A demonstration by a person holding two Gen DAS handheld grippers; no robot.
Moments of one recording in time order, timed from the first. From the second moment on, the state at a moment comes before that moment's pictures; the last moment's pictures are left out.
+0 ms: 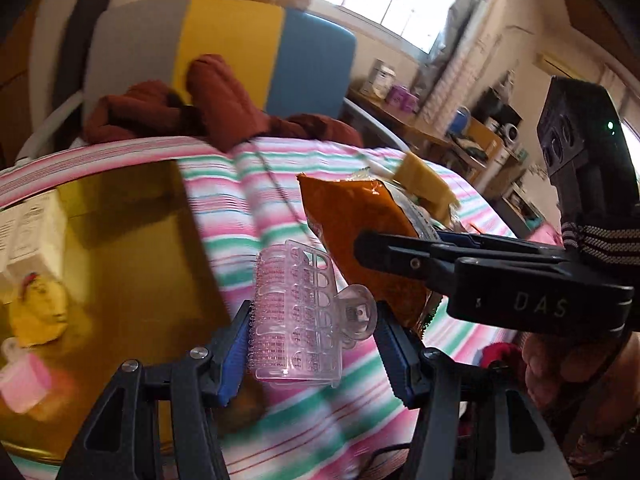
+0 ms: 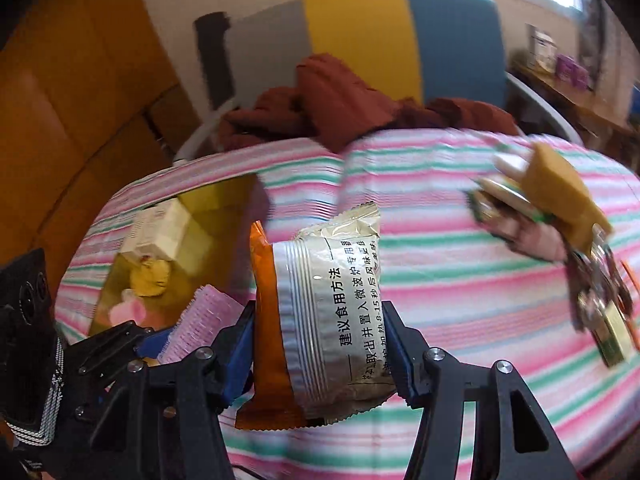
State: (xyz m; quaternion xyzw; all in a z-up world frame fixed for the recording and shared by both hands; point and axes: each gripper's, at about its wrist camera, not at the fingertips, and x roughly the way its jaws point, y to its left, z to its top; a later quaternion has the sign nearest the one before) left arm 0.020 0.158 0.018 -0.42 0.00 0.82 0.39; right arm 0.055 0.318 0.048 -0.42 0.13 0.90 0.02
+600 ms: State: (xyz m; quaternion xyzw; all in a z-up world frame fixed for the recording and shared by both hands) left arm -0.052 0.067 -0.045 -0.50 -0.02 0.84 0.23; right arm -0.107 0.201 0.021 -0.49 0.13 0.86 -0.07
